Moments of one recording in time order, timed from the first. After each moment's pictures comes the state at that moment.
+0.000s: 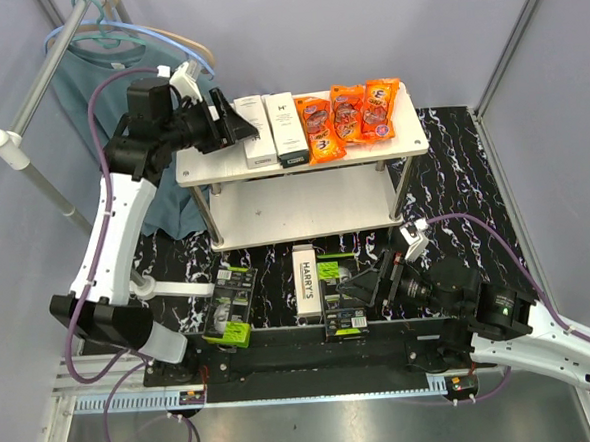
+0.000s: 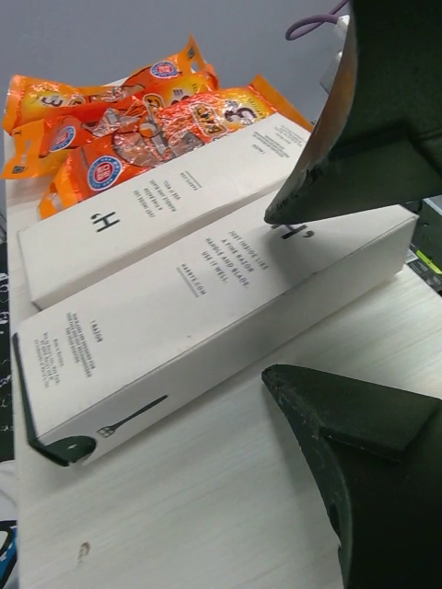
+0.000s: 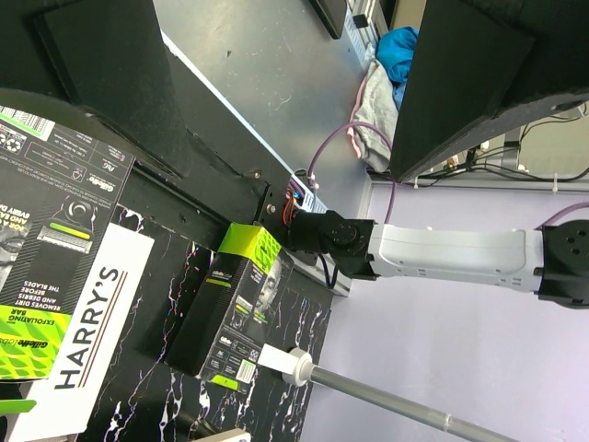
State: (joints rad) left arm -0.23 1.48 1.79 -0.76 0.50 -0.50; right arm 1.13 0.45 0.61 -0.41 0.11 1.11
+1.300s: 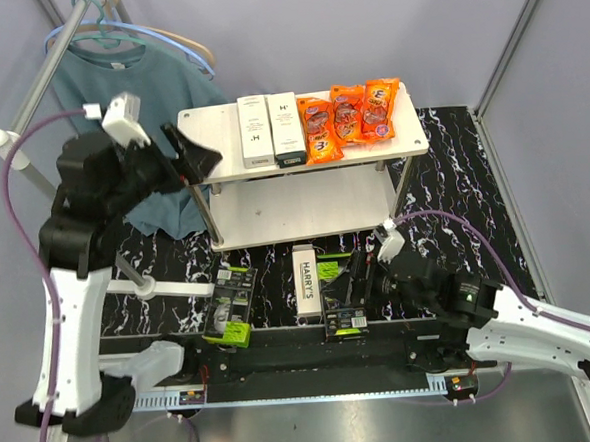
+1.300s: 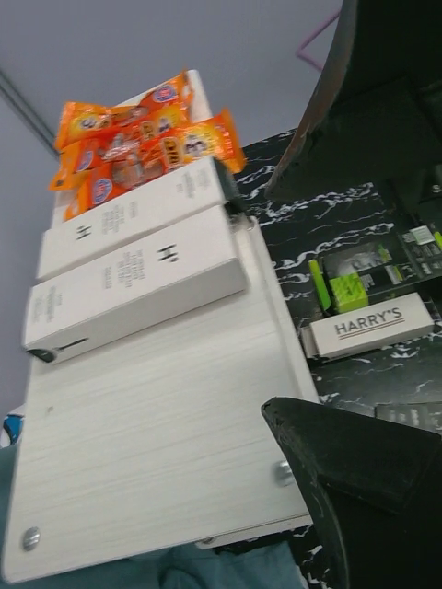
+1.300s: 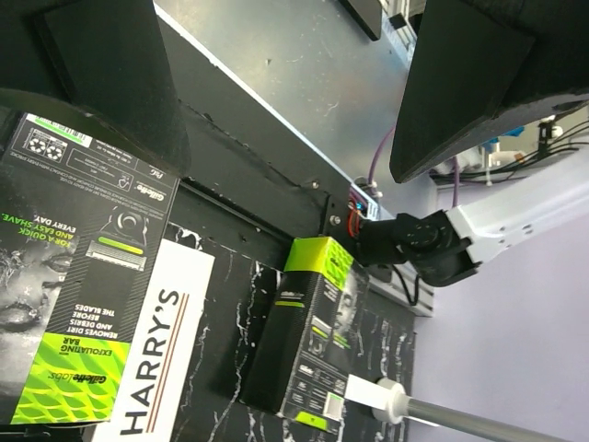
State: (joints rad) left arm -0.22 1.11 1.71 -0.87 0.26 -0.50; right arm 1.13 0.68 0.63 -0.42 0.11 1.11
